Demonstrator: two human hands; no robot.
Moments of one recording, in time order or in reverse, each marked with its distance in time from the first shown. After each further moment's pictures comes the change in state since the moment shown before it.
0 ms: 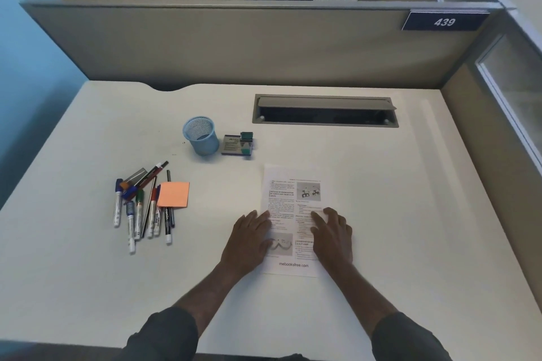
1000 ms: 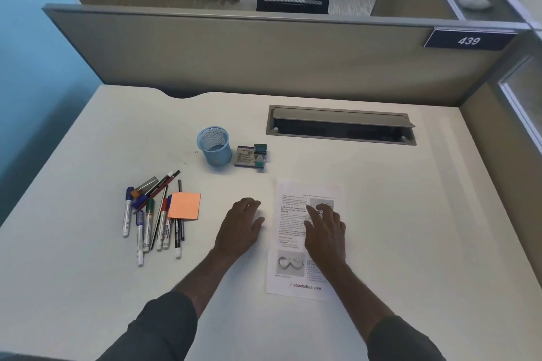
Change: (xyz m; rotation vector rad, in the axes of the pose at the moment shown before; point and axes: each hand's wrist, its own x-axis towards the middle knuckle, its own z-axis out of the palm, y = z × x) left_hand 0.040 -0.050 -0.048 -0.196 0.189 -0.177; right_hand 0.047 -0.053 0.006 0.095 0.148 -0.100
